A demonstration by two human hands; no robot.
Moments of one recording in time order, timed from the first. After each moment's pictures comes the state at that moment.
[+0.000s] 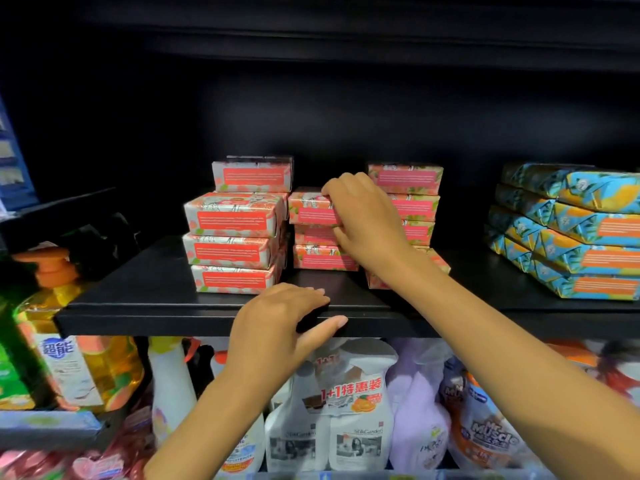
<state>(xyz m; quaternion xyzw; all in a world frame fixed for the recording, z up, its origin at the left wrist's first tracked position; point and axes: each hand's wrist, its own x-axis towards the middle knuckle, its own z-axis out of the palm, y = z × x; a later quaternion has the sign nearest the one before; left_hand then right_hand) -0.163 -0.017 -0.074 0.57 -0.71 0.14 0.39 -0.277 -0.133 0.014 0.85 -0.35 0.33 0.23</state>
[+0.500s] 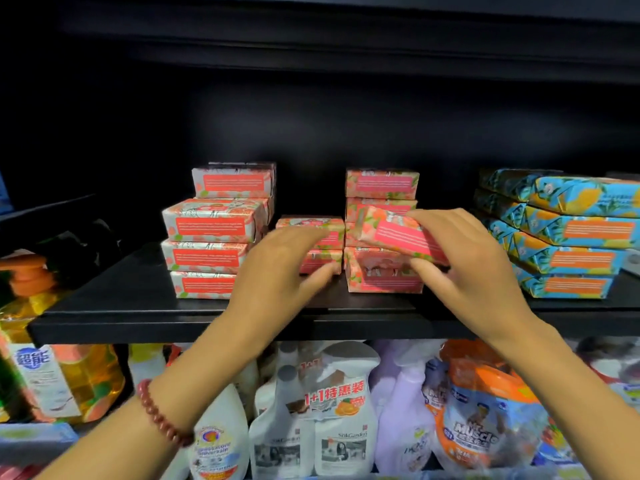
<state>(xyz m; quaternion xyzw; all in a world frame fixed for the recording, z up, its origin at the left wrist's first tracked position) -0.175 -0.049 -0.025 0.51 -0.73 0.20 0.41 -0.402 -0.092 -0.009 0.83 -0.32 0.42 0.17</state>
